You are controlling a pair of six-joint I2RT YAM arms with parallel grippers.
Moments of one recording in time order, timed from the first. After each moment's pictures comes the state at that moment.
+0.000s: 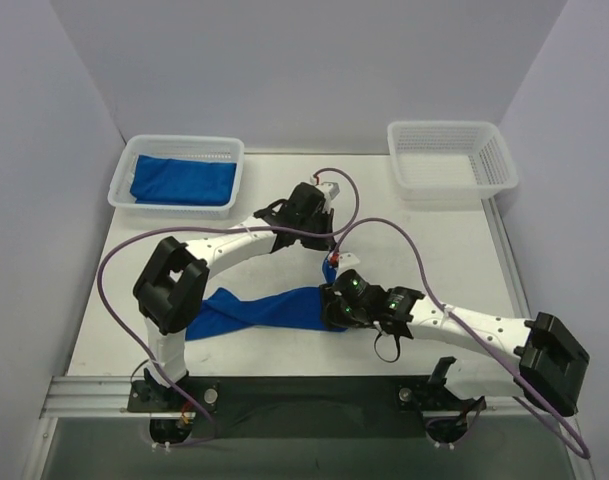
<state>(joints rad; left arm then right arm) -0.75 1.92 1.44 -0.27 0.15 -0.49 0.98 1.19 0.65 -0.34 0.15 0.58</state>
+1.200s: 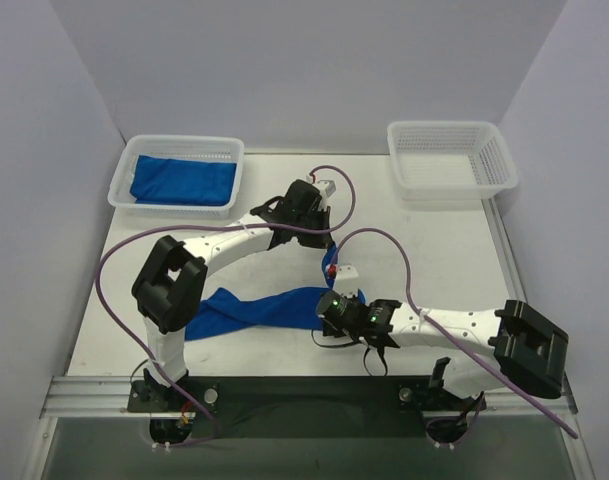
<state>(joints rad) -0.72 1.92 1.44 -0.28 0.20 -0.50 1.13 1.31 0.61 -0.31 0.43 0.81</state>
